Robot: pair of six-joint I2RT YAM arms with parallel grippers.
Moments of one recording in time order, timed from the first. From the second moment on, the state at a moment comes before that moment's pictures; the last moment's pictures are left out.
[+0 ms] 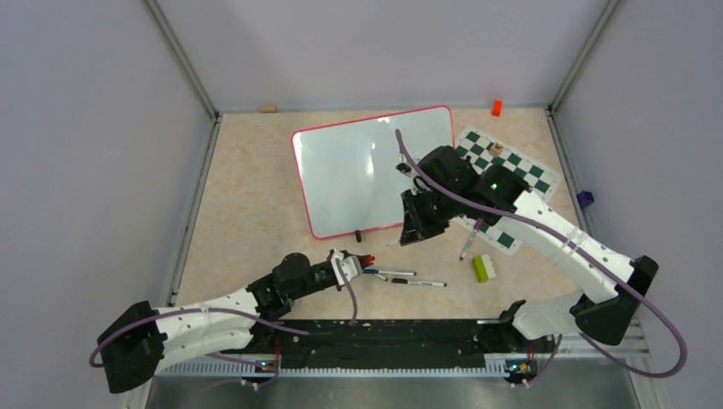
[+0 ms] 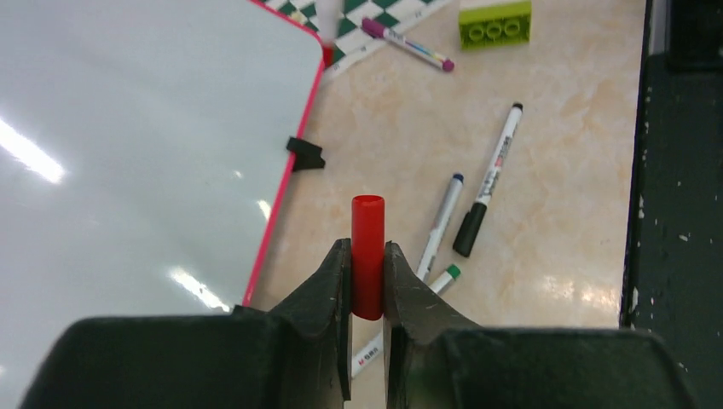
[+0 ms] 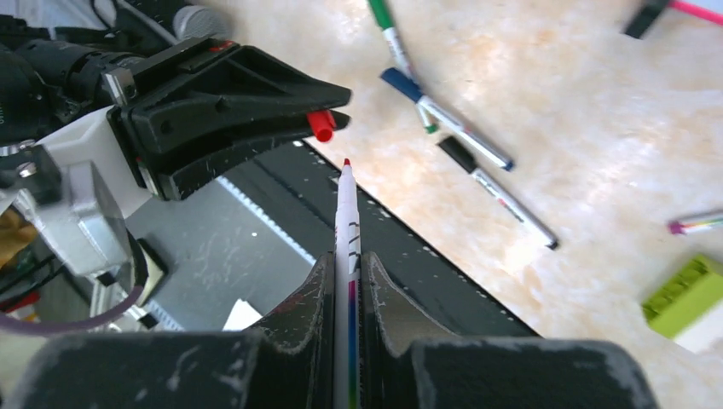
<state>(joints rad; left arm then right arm) -1.00 0.82 0.18 0.57 0.17 0.32 0.87 1.34 1.45 -1.06 -0.26 0.45</state>
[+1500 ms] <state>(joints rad) -0.38 0.56 0.31 -0.41 -0.48 -0.90 0.80 0.91 1.02 -0.72 0.05 0.47</state>
